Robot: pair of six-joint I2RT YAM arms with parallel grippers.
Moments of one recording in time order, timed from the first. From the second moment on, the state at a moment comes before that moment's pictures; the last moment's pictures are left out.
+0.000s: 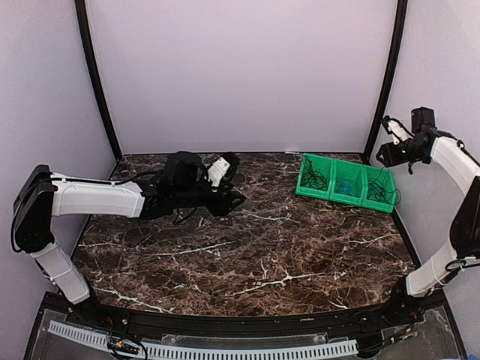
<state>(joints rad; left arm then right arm) -0.82 1.64 1.05 0.15 0.12 0.06 -0.19 1.46 1.33 -0.63 -0.25 -0.39</state>
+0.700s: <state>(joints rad) -0.82 1.64 1.05 0.13 0.11 0.06 -0.36 1.67 1.23 -0.74 -0.08 -0.41</state>
